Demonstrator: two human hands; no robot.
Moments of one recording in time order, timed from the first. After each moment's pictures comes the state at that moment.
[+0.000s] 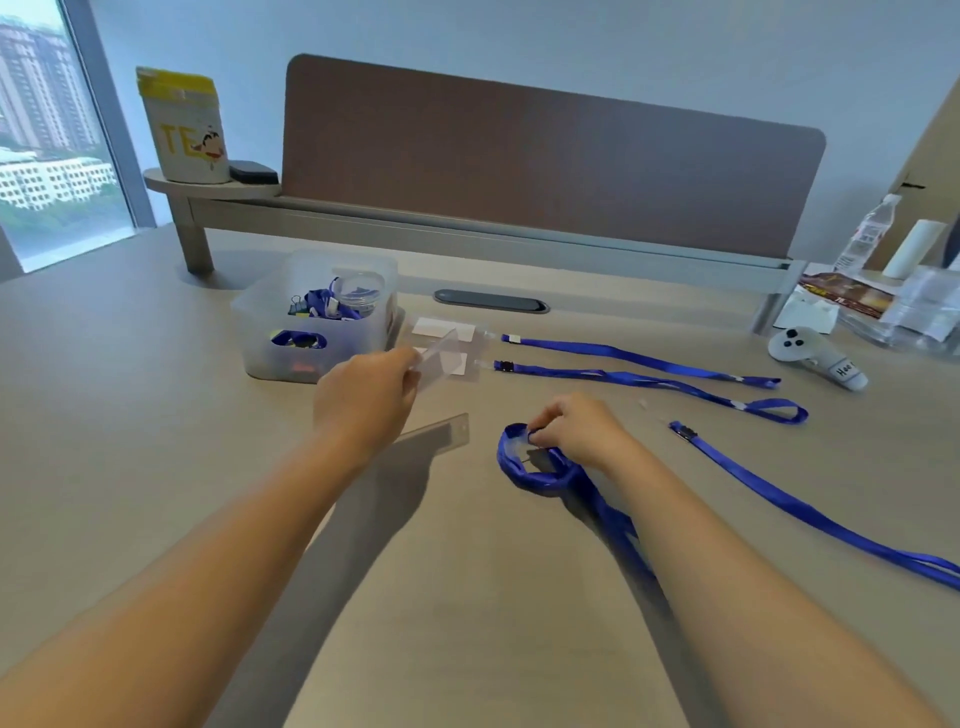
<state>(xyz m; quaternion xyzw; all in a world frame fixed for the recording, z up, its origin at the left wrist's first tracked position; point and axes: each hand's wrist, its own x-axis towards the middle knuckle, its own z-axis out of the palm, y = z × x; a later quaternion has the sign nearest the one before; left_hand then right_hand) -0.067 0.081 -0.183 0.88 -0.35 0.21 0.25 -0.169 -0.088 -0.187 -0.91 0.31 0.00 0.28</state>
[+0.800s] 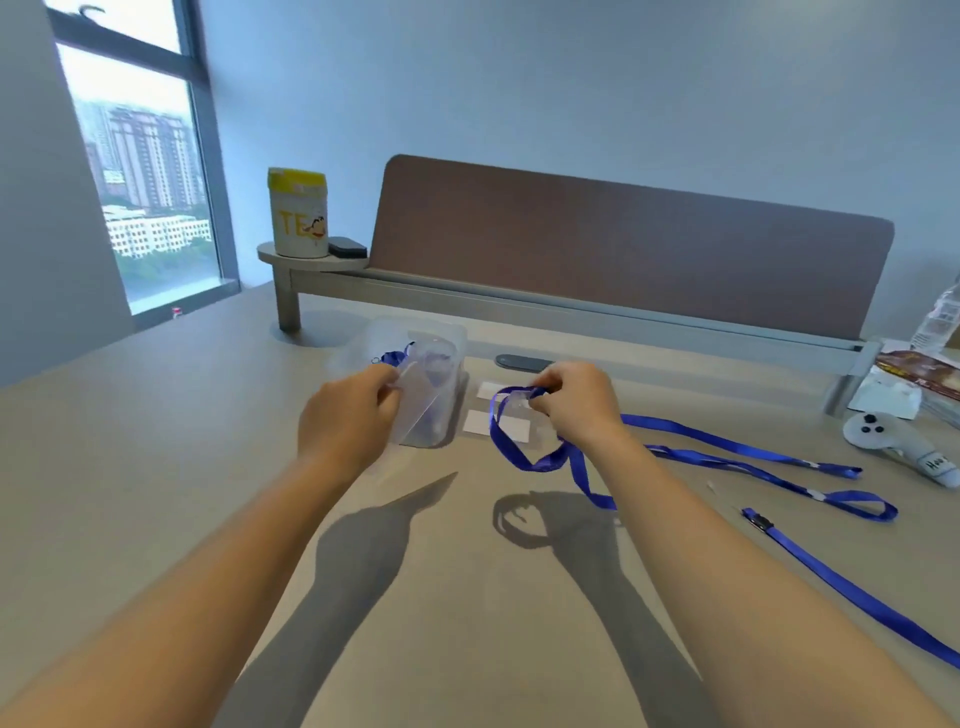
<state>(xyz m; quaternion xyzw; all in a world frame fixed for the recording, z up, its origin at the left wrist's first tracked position) -0.036 0.148 -0.147 0.89 -0.24 0.19 0.35 -0.108 -0.035 -0.122 -0.91 0.22 -0.21 0.27</state>
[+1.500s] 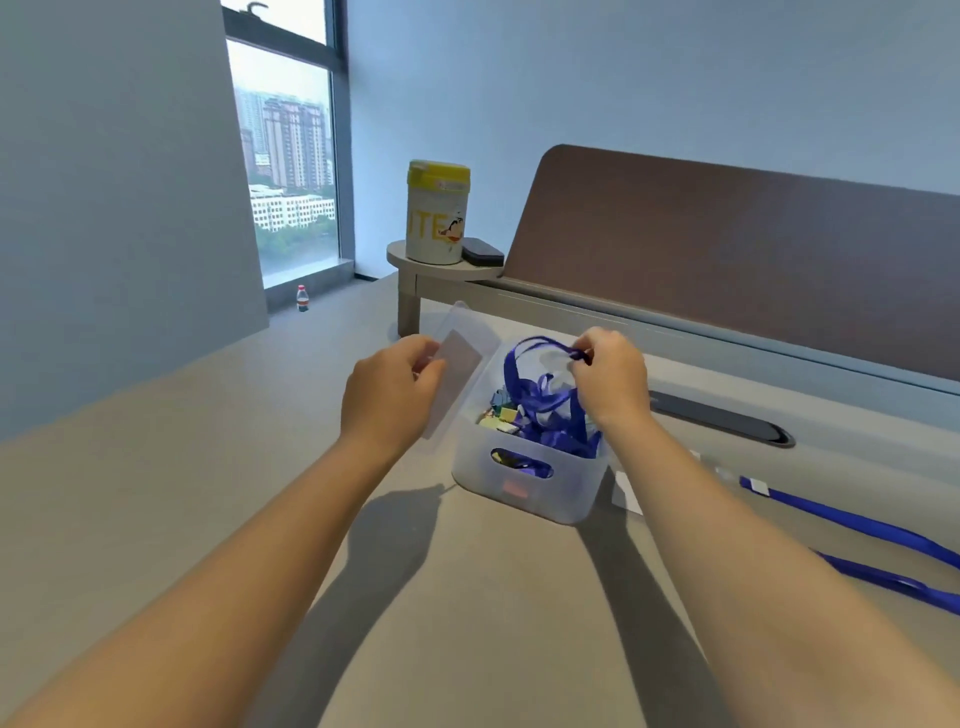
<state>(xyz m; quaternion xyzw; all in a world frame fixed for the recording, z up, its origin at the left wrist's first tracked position) 0.089 0.193 -0.137 0.86 -0.14 0.23 0.44 0.091 0.003 -0.129 -0.91 0.16 -0.29 0.25</state>
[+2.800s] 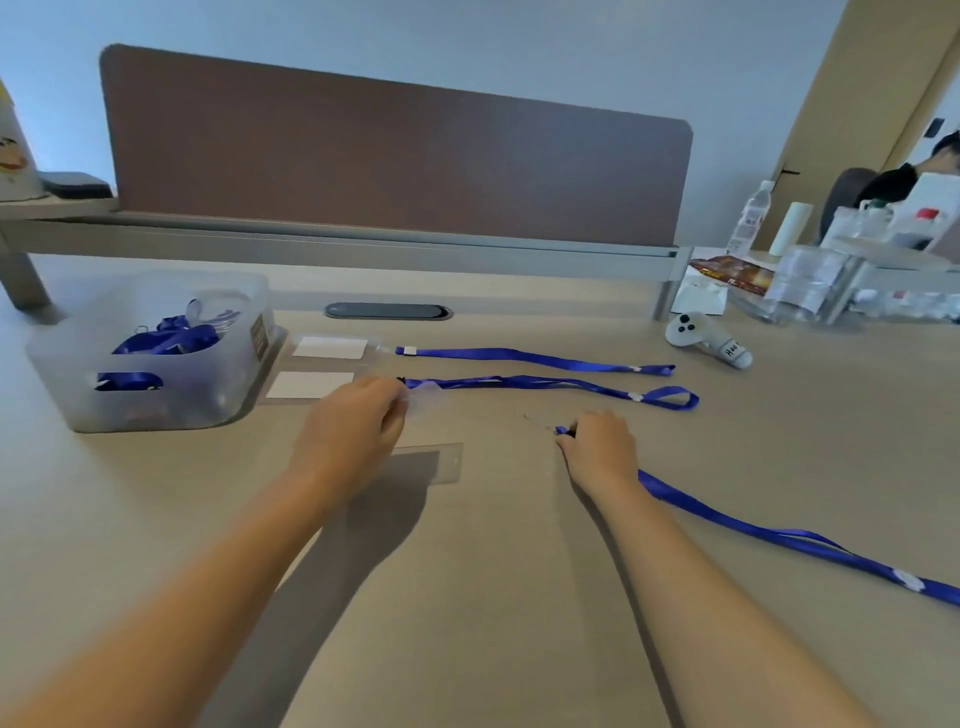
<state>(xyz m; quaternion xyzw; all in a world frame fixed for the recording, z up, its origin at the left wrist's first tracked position) -0.103 -0.006 -0.190 0.83 -0.44 0.15 0.31 -0.220 -0.199 -0.224 -0.86 0.48 -0.11 0.13</state>
